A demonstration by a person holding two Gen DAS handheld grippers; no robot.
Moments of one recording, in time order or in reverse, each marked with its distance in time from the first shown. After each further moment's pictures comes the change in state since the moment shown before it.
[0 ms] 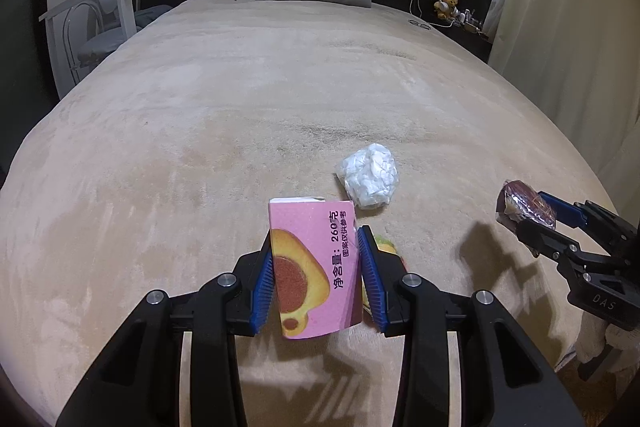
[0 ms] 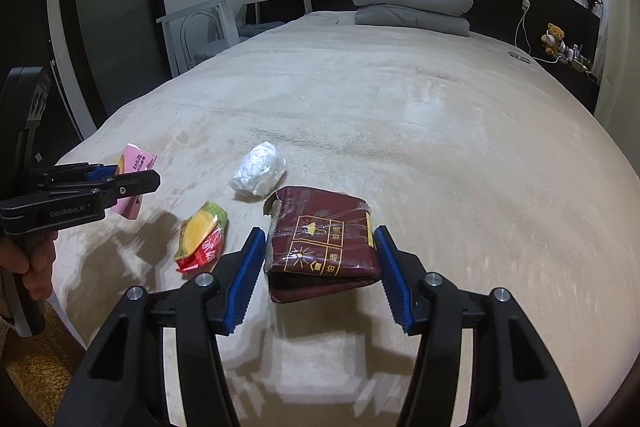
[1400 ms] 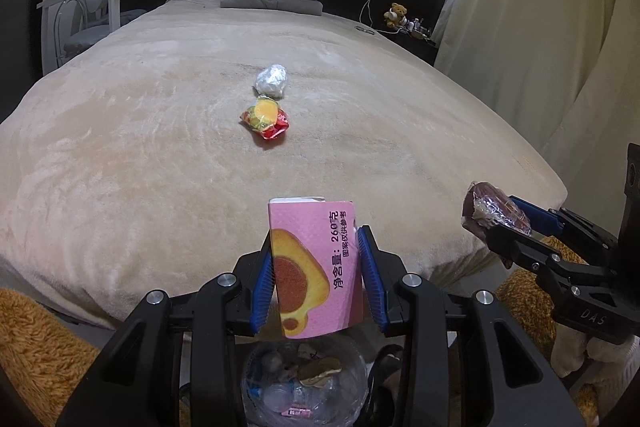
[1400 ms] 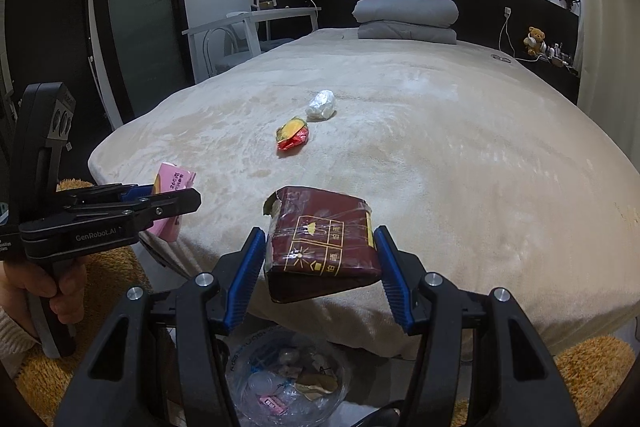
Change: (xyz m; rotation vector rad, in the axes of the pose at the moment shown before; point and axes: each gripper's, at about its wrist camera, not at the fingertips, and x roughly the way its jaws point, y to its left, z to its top) left arm -0.115 -0.062 -0.158 0.016 -0.062 -0.157; right arm -0.162 0.073 -0.148 0.022 -0.078 0.009
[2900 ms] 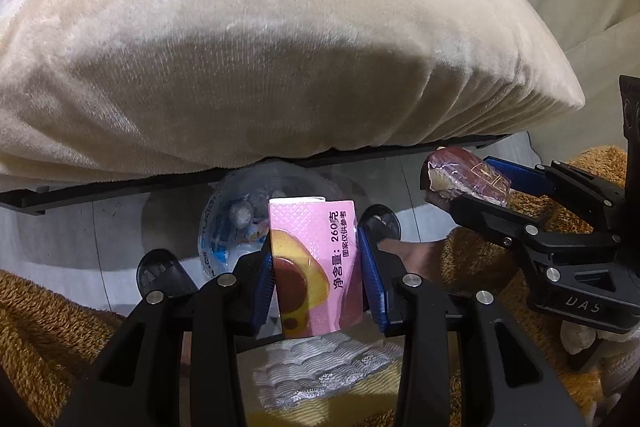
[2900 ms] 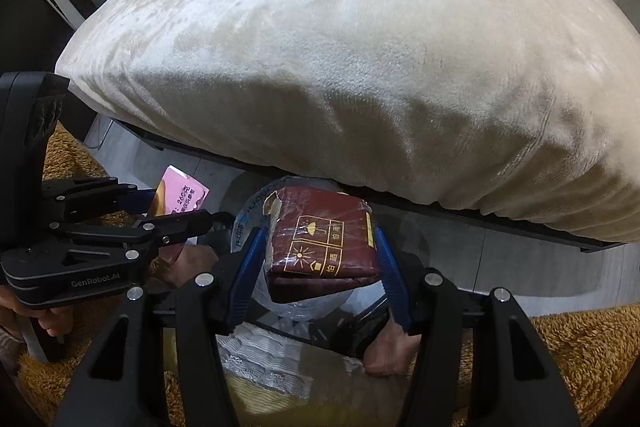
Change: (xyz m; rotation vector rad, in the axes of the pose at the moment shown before) left arm 0.093 -0.003 -0.100 -0.079 0.569 -0.046; right arm 0.080 -0.007 -0.087 0.104 0.569 0.028
